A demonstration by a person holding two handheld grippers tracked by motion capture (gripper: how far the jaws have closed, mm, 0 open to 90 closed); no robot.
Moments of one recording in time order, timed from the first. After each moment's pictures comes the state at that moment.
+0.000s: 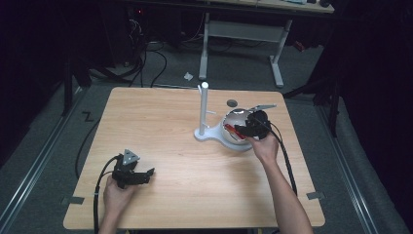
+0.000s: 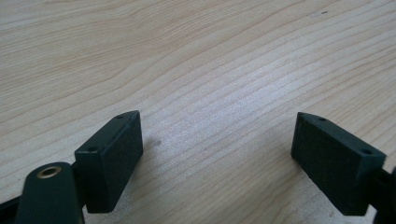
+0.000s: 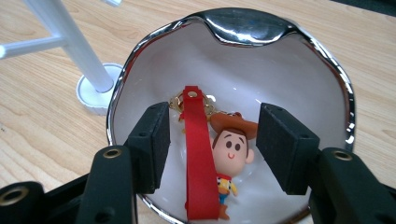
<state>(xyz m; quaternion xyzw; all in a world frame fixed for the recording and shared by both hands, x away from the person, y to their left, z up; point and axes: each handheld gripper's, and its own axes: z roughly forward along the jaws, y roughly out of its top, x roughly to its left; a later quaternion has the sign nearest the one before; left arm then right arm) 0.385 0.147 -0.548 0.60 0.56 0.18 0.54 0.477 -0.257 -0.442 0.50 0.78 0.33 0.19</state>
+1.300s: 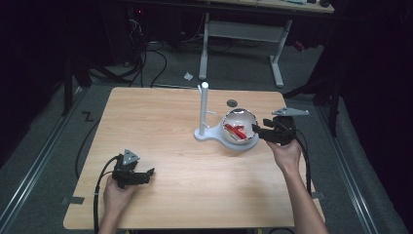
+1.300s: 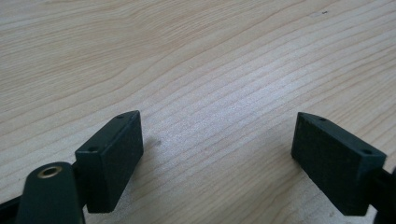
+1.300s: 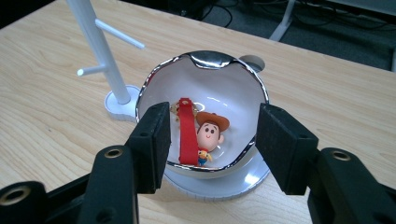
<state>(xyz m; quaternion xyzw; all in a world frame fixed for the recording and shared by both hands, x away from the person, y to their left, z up) 0.385 0.147 -0.548 0.60 0.56 0.18 0.54 0.416 -0.298 -0.392 0.49 0.75 0.38 0.23</state>
